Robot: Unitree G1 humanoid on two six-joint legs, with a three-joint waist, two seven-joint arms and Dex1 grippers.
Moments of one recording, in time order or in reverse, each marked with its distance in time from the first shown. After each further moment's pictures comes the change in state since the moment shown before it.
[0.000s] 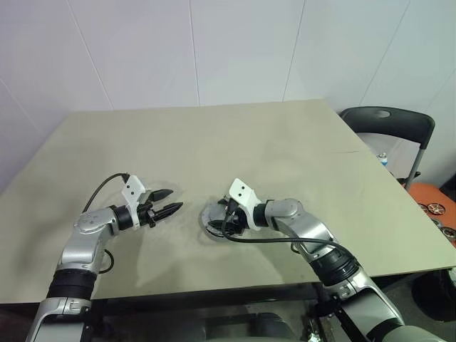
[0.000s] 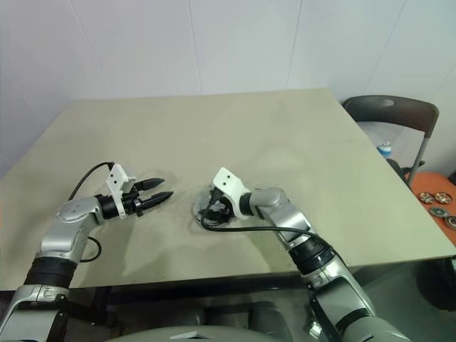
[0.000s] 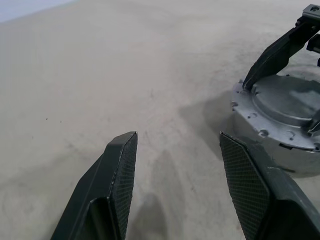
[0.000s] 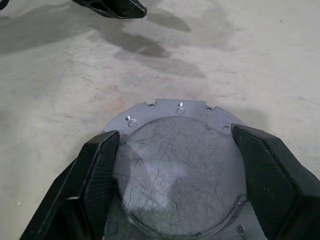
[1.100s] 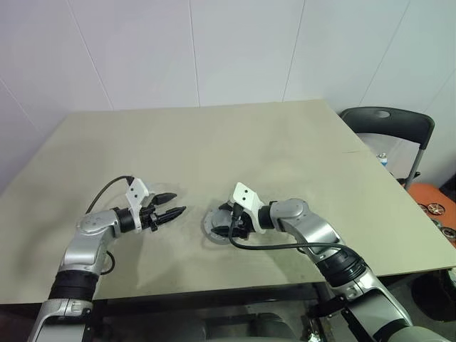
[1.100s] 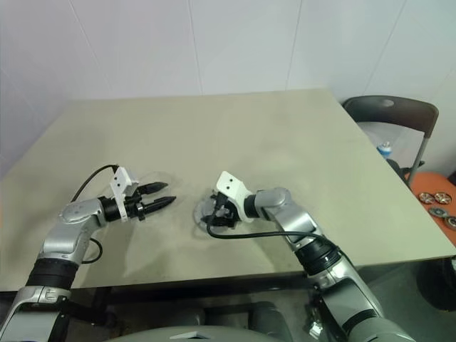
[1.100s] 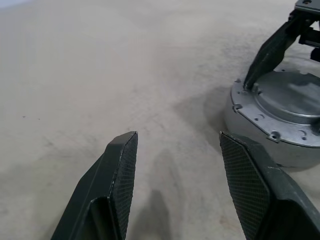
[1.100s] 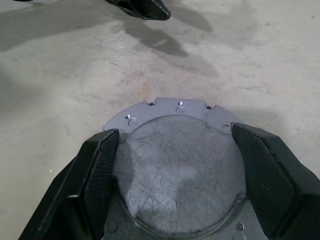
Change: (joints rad) left arm 0.011 -0.008 -0.008 -0.018 0.013 0.016 -0.051; right arm 0.008 -0.045 0.008 -0.013 -0.002 -0.032 0.081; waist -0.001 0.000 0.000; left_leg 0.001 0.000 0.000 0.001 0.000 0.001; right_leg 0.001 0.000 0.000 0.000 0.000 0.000
